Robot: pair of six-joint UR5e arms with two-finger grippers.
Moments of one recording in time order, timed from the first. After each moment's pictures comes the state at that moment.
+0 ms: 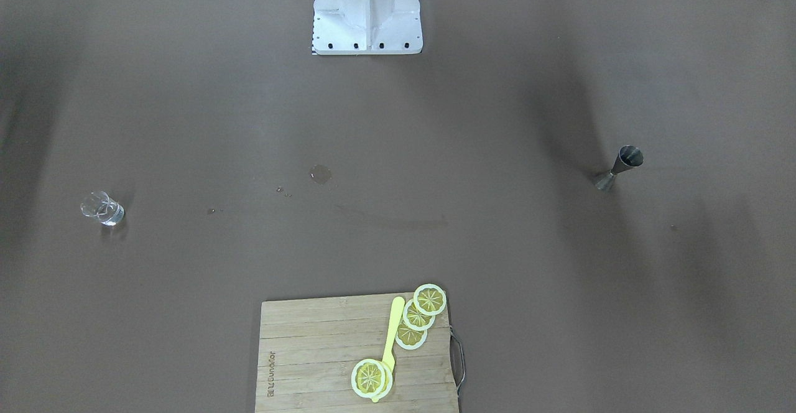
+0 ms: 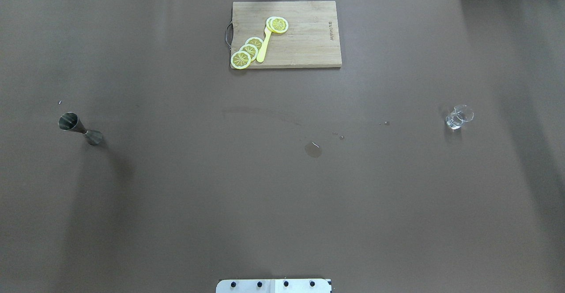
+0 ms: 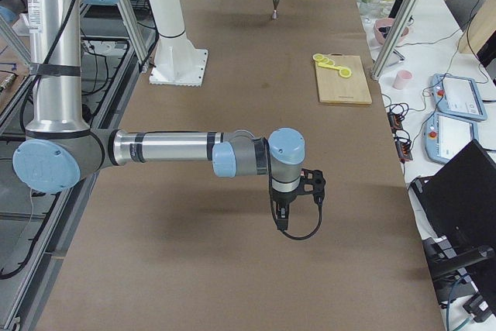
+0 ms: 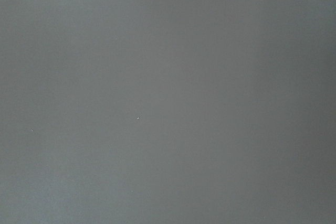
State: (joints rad) left arm -1.68 -1.45 -1.65 -1.52 -2.33 0.06; right arm 1.55 -1.61 1.67 -1.52 2.25 0.10
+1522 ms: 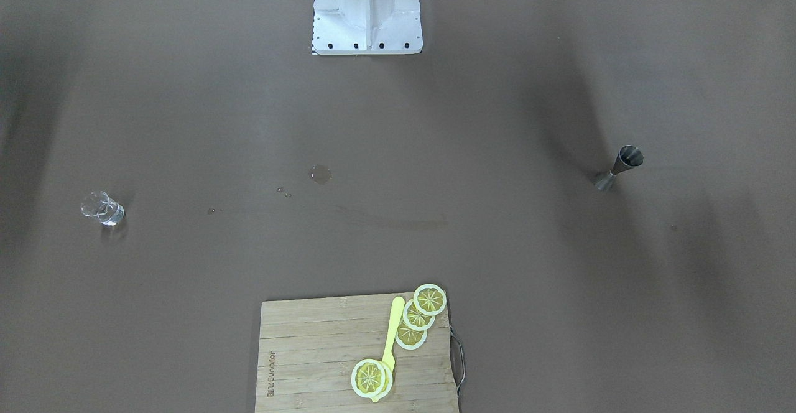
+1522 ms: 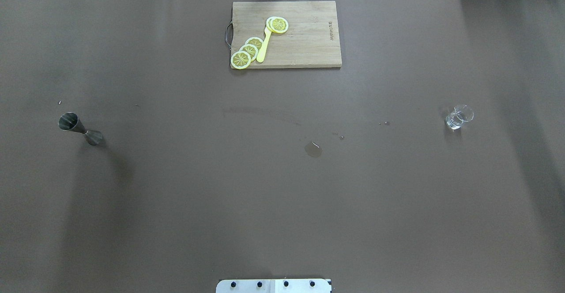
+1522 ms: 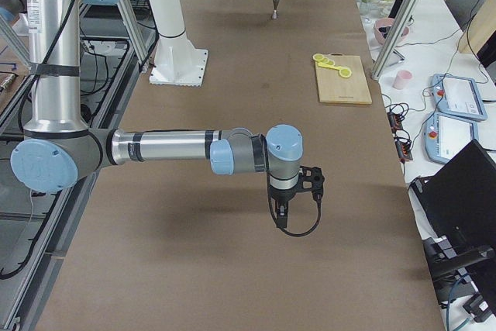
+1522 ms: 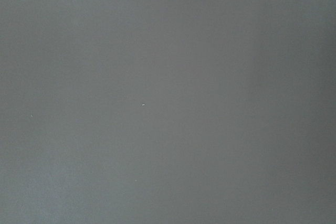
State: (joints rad) left arm -1.68 -1.44 -1.64 -1.53 -2.34 0.07; right arm 1.55 -1.62 1.69 -1.52 2.24 0.10
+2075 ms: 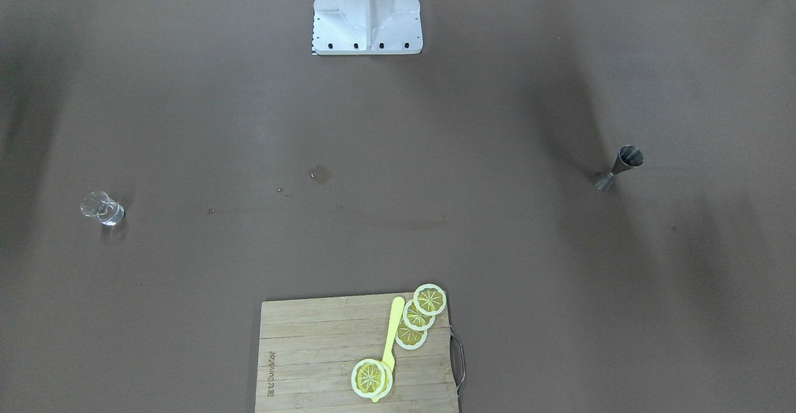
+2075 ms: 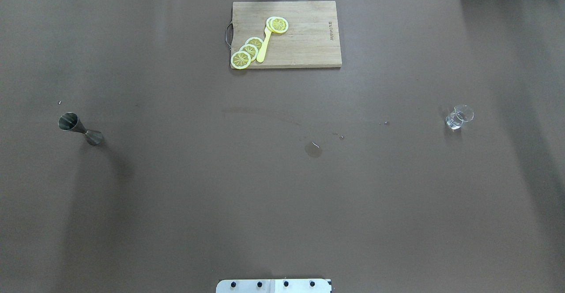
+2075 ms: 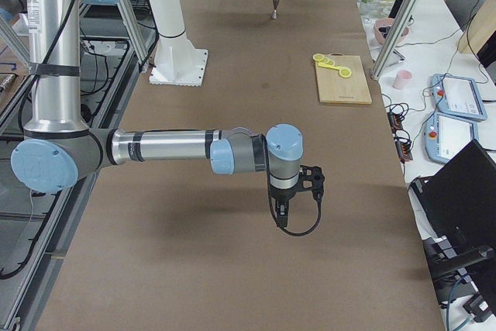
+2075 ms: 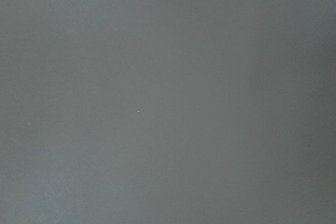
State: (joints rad) left arm -1.68 -1.44 -1.64 -1.53 -2.34 0.07; right arm 1.55 -1.62 1.69 -1.52 2.25 0.10
